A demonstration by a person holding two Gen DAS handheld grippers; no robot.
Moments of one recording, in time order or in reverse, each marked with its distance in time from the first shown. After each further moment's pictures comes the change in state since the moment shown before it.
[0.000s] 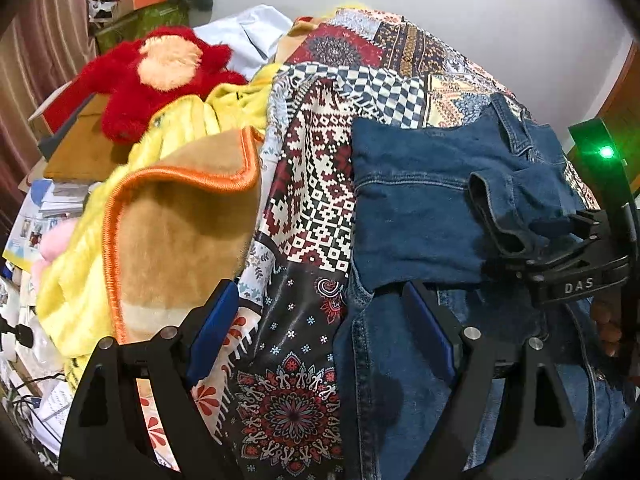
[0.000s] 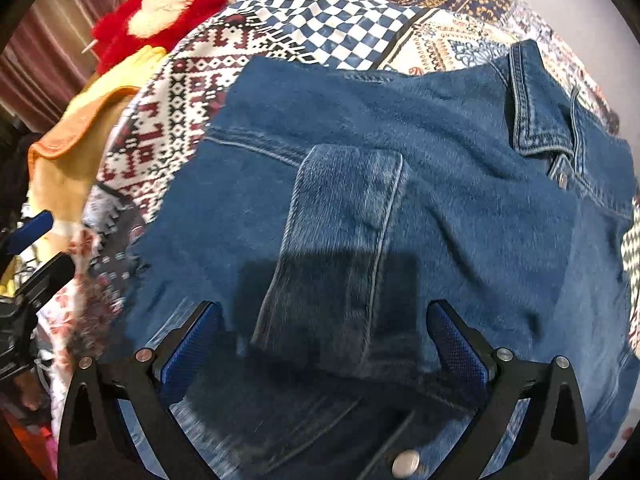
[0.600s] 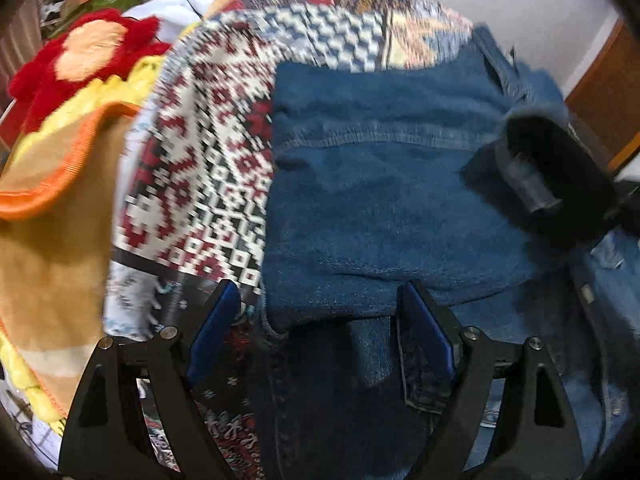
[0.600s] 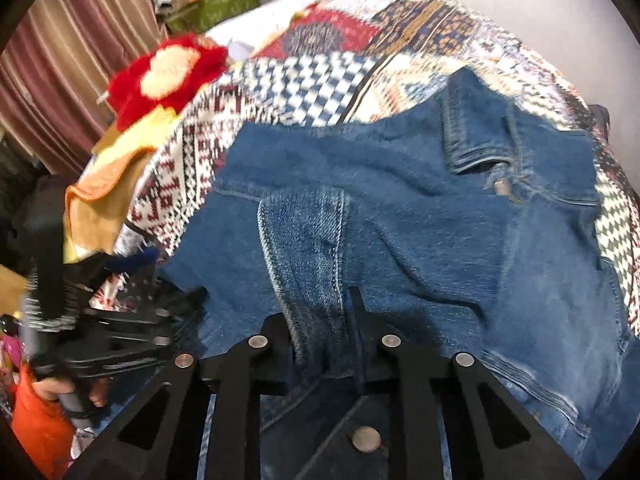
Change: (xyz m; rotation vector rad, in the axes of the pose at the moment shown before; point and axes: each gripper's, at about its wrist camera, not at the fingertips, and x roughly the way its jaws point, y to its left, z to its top) left arm 0.077 -0.060 0.008 0.102 0.151 -0.039; right arm -0.062 -0.034 -0.023 0.076 -0.177 0.087
